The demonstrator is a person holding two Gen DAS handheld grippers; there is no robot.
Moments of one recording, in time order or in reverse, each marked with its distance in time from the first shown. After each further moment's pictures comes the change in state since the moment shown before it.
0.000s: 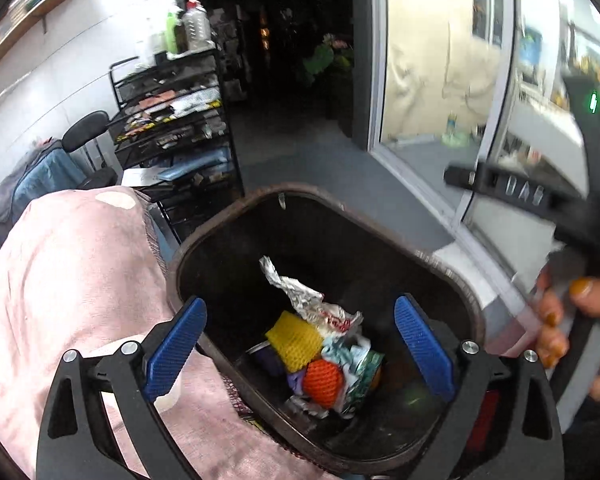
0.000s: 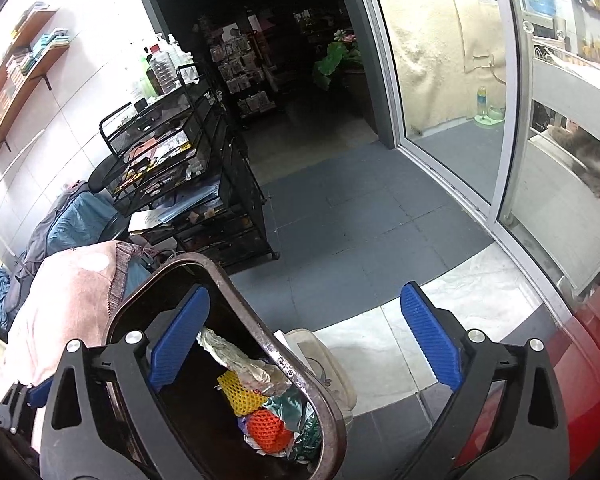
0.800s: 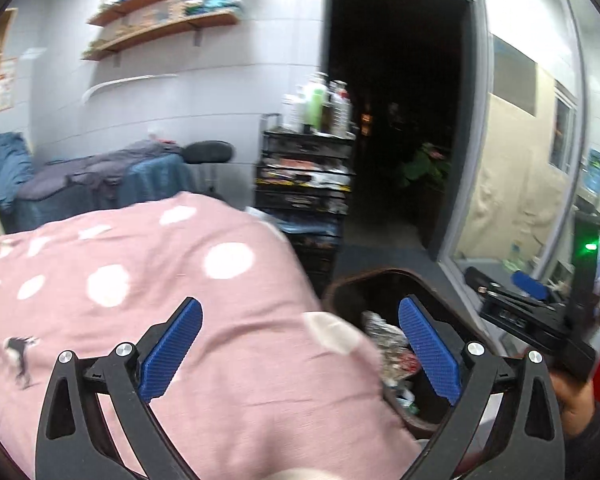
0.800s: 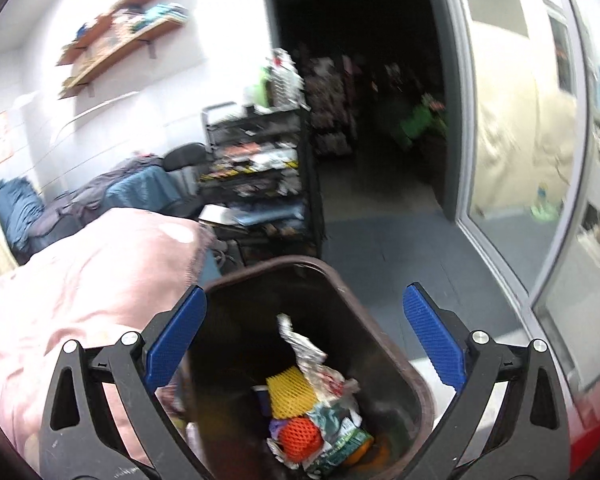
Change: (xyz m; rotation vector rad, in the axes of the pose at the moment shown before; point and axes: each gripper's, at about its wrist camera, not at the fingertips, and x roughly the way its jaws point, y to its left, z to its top) left arm -0.145 0.084 -0.065 -0.319 -0.323 0.266; right arm -0.070 0.111 -0.060 -0.357 -0.214 0.203
